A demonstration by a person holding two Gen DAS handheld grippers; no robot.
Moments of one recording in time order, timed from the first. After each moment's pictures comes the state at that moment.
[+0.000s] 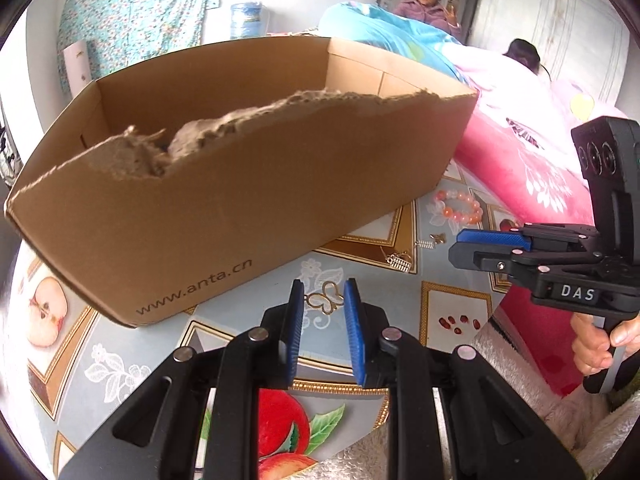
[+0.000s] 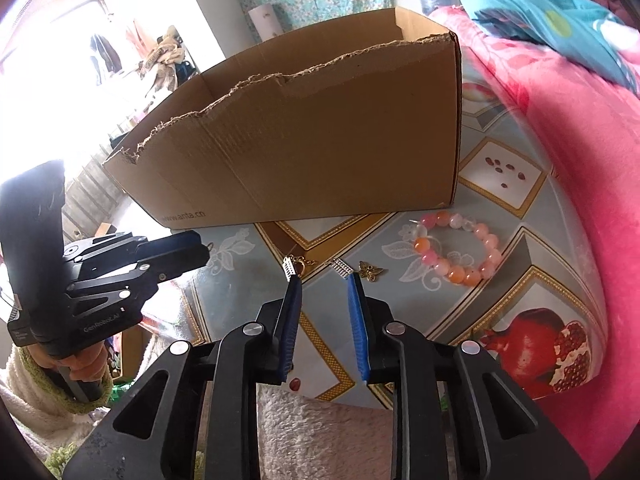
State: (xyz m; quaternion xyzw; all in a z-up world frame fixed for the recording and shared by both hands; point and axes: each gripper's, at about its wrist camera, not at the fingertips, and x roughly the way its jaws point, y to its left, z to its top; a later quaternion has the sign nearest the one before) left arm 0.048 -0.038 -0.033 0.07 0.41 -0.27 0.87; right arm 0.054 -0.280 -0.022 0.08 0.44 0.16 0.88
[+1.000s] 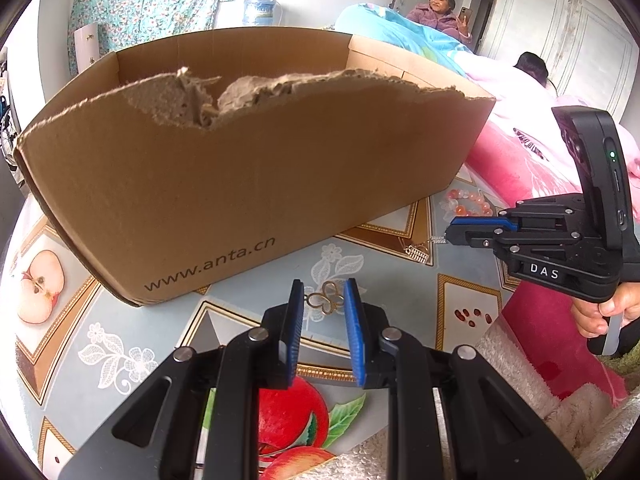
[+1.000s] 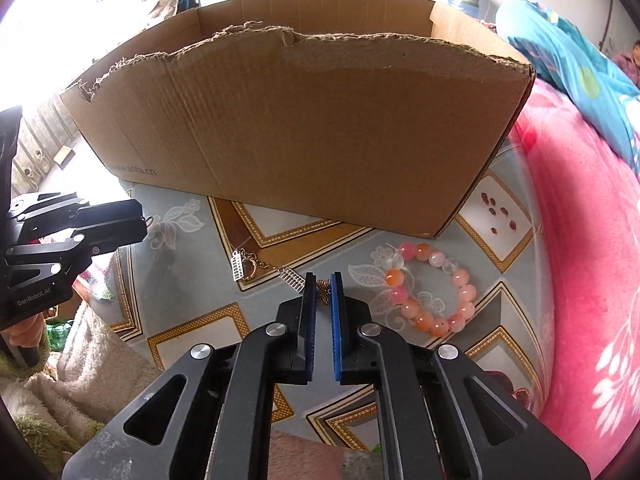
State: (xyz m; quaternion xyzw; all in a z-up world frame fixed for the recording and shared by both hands) left arm 0.054 -0.024 -0.043 0.05 0.42 -0.27 0.87; right arm 0.083 -0.240 -0.028 -0.06 0.48 0.14 0.86
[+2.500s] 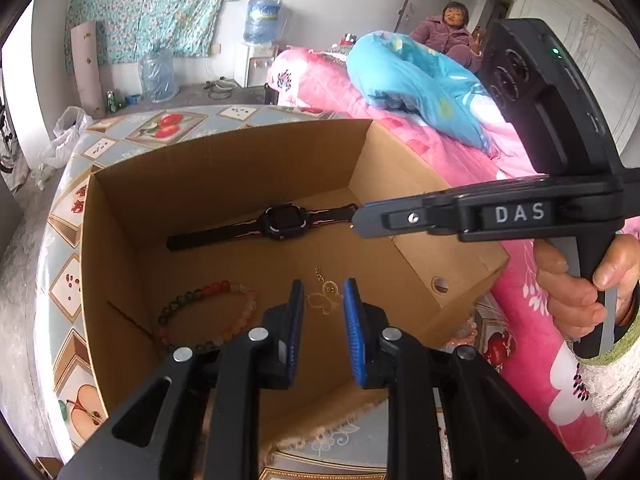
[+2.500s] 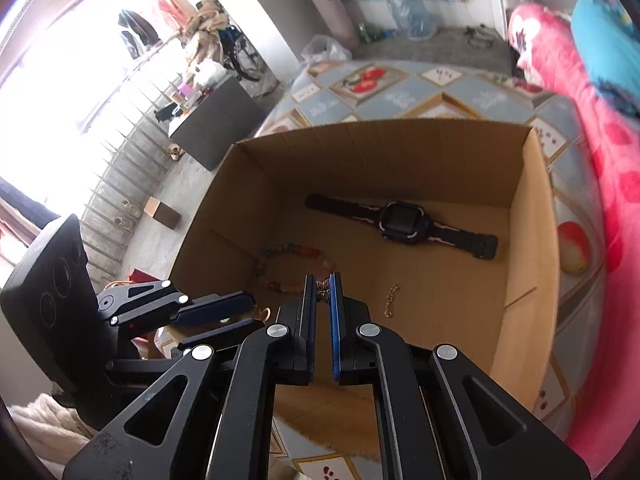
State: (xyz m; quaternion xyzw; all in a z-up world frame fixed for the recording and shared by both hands) left arm 0.161 -0.042 0.051 0.02 0.44 -0.27 0.85; right arm 0.255 -0.224 0.058 0.10 0.55 0.28 0.78
